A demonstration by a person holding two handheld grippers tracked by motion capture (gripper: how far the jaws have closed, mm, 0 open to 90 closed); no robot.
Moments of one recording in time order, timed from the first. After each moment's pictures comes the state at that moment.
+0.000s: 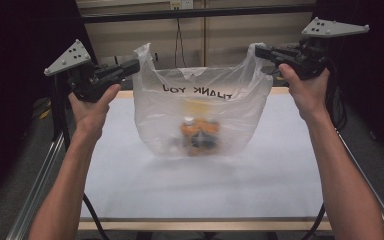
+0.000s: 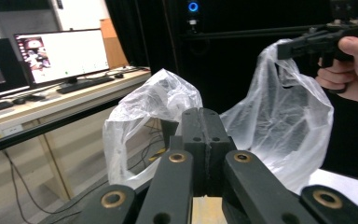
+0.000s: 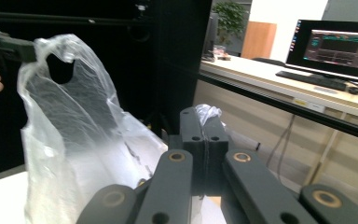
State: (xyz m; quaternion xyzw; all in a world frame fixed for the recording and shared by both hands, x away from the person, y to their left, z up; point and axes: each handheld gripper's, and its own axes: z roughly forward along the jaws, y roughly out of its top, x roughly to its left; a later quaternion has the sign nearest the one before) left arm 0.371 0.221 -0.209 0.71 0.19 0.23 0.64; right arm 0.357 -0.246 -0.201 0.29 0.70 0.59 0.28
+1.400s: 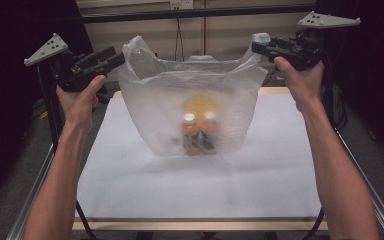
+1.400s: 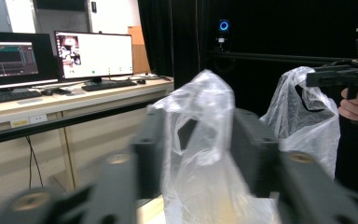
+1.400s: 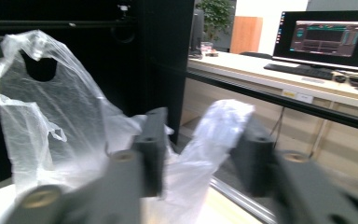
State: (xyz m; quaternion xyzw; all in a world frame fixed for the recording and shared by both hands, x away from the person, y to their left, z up) left arm 0.395 0.256 -0.214 0.67 0.25 0.22 0.66; right arm 0.384 -0.249 -0.206 0.32 0.68 0.59 0.28
